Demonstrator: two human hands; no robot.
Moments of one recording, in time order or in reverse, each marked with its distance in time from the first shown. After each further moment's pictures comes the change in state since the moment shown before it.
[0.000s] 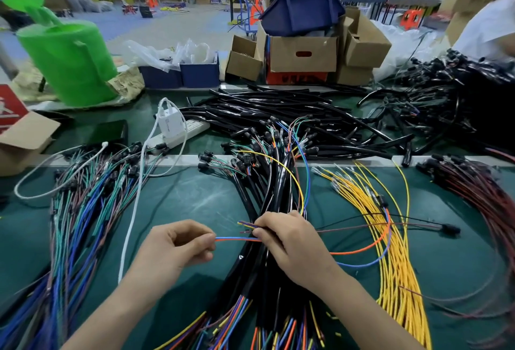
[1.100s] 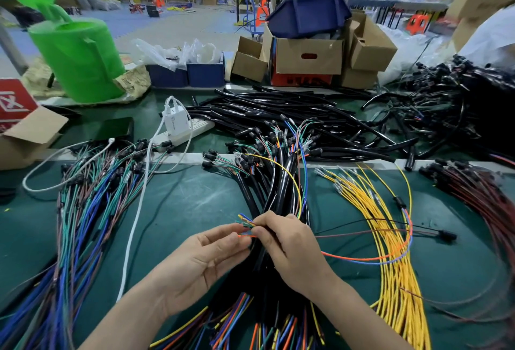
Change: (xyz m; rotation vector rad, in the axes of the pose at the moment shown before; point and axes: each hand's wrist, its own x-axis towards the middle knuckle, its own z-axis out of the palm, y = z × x) left_hand -0.002 -0.003 0.026 -0.660 -0.245 -0.364; right_hand -0.004 -0.014 0.005 0.099 0.125 0.010
